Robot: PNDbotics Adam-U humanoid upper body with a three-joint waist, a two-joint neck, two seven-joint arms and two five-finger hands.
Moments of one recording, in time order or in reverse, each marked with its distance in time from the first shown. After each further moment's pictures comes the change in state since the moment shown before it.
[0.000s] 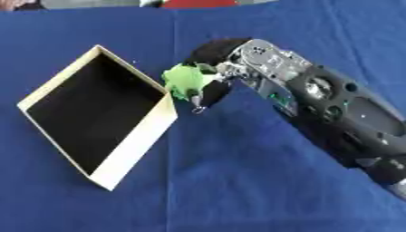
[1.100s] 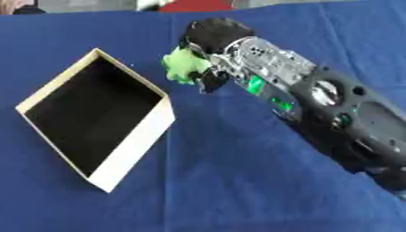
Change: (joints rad) left arm 0.000 0.000 0.000 0.000 -0.002 0.001 -0.006; right arm 0.002 -0.069 -0.014 -0.291 -0.003 0.257 -0.113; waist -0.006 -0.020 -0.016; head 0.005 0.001
